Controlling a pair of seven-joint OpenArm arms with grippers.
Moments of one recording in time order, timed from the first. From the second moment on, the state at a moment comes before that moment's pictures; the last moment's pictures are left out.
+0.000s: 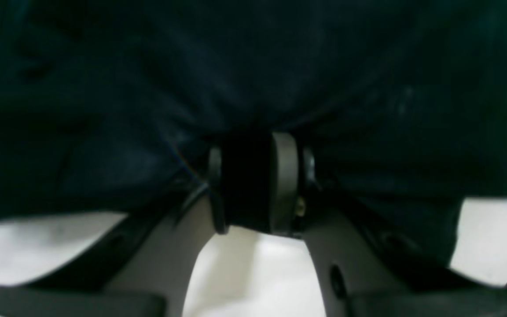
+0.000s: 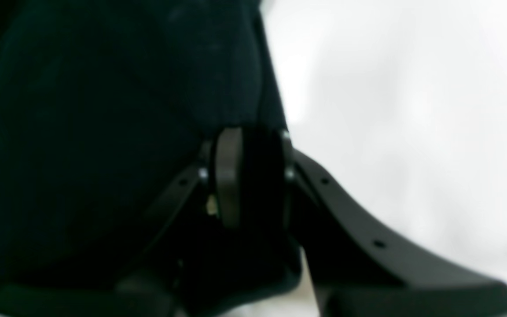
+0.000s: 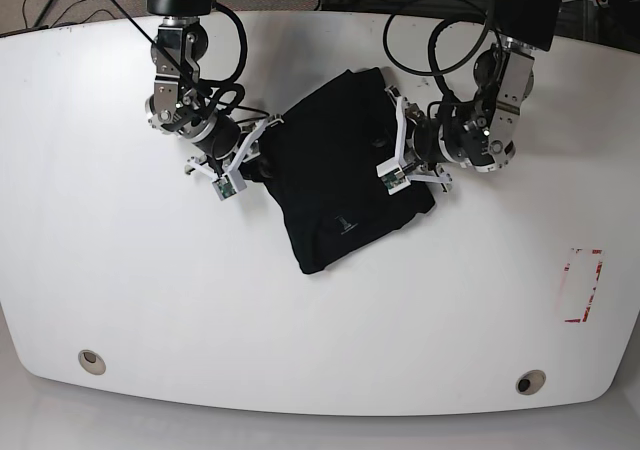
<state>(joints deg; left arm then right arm) -4.5 -15.7 15.7 85.1 -19.6 -43.0 52.4 -5.4 3.2 8.1 82.2 7.8 39.8 -29.7</state>
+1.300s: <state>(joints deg) -9.8 -21.3 14.4 96.6 -15.9 -42.0 55.7 -13.3 4.5 1.3 104.7 7.7 36.2 -38.2</state>
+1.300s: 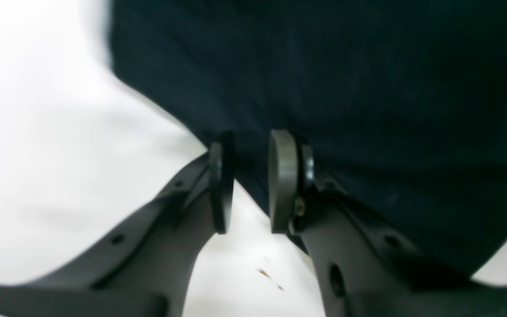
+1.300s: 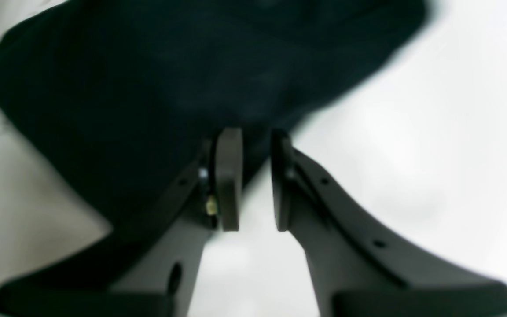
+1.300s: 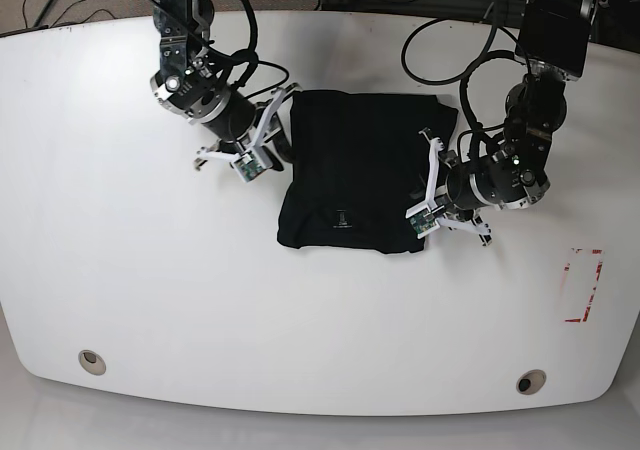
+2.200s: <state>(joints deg) -7.0 -2.5 10.8 92.5 -5.1 -29.7 46.3 -13.5 5.5 8.6 107.4 7.3 36.6 -38.9</state>
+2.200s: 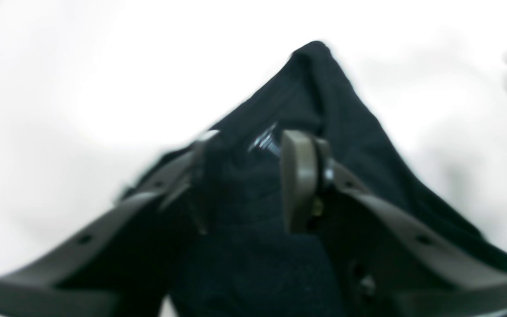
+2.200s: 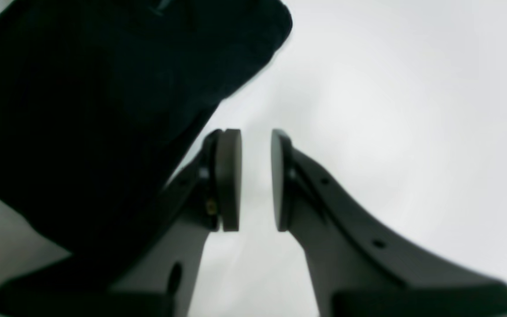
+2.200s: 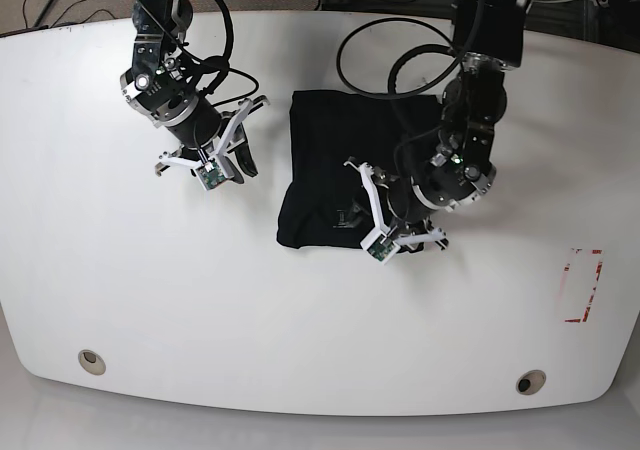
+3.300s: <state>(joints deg) -2.7 1.7 16.8 72.6 5.4 -20.8 19.8 -14.0 5.4 15.3 107.8 7.7 36.6 -38.9</state>
